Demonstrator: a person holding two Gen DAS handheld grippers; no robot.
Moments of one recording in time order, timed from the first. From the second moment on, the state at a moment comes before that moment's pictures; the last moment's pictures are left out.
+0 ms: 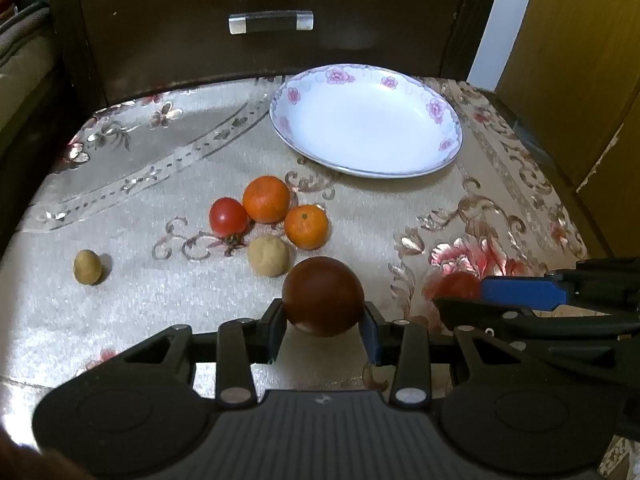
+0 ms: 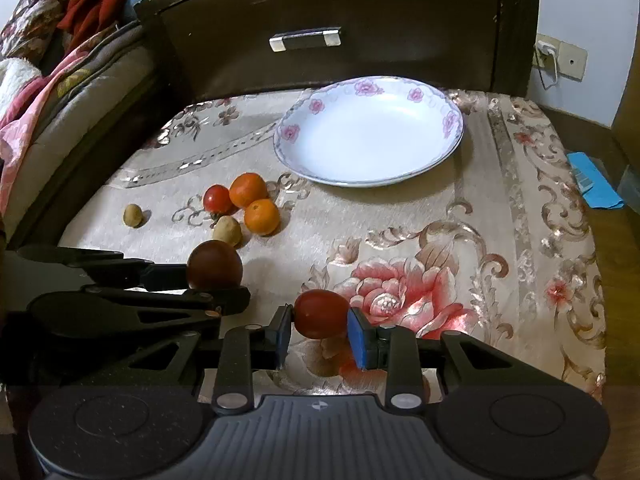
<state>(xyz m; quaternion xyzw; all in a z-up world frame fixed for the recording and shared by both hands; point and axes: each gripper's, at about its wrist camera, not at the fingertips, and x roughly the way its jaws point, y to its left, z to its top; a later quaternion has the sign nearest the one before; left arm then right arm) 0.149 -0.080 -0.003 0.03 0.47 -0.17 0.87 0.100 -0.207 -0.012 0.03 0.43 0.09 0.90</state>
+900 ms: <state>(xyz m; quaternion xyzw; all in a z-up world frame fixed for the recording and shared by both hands) 0.224 -0.105 0.019 0.04 0.43 -0.17 0.88 0.164 -0.231 0.009 0.04 0.40 0.07 0.91</state>
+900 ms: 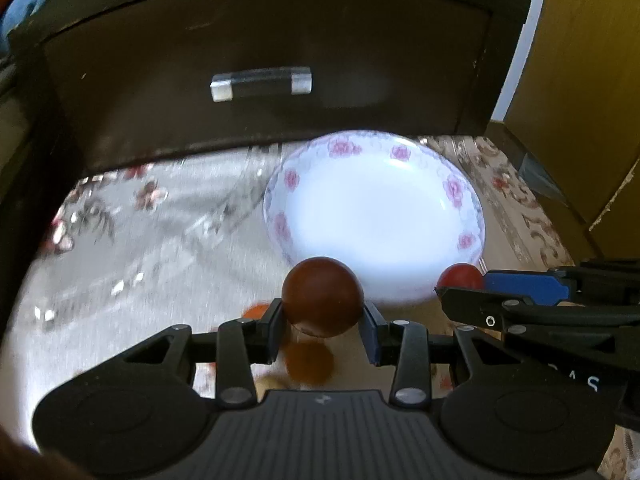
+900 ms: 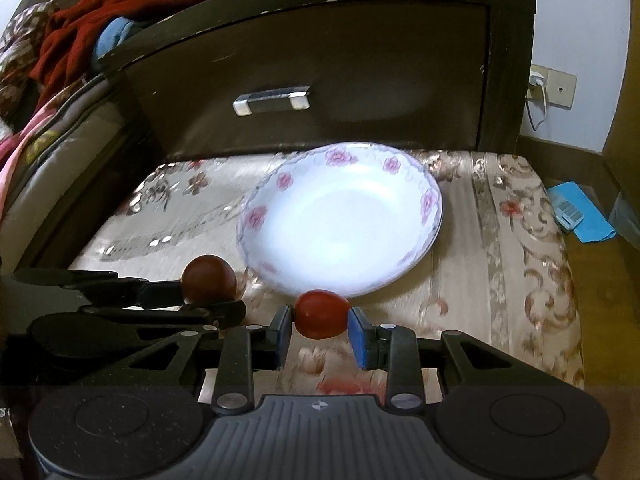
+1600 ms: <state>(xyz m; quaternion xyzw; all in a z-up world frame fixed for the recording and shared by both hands) 0.256 -0.125 0.008 0.08 0.42 -0.16 0.89 0.212 -0.247 -0.006 0.05 0.40 0.06 0.91</state>
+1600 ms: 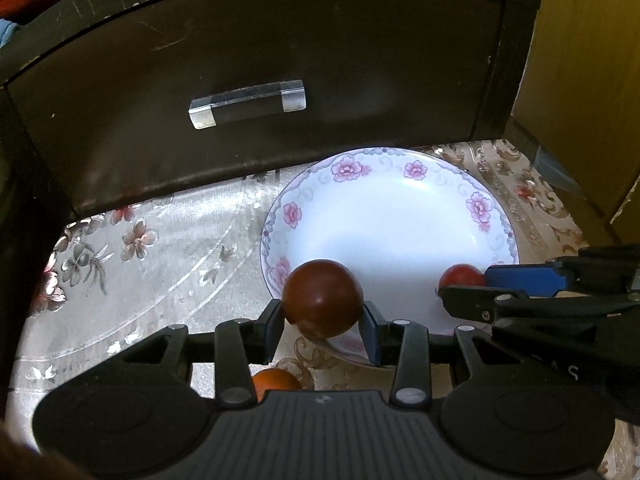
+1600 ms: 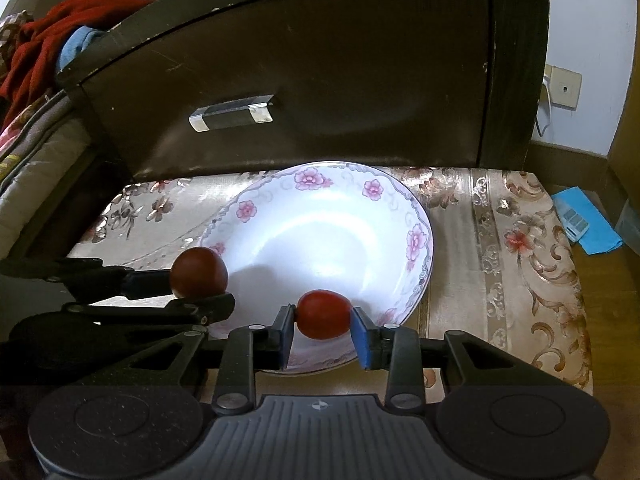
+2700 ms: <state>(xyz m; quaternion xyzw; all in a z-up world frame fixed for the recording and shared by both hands) 0.224 -0.077 0.042 0.07 0.40 -0.13 0.90 0.179 -0.229 0.017 0.03 0.38 0.07 0.92</state>
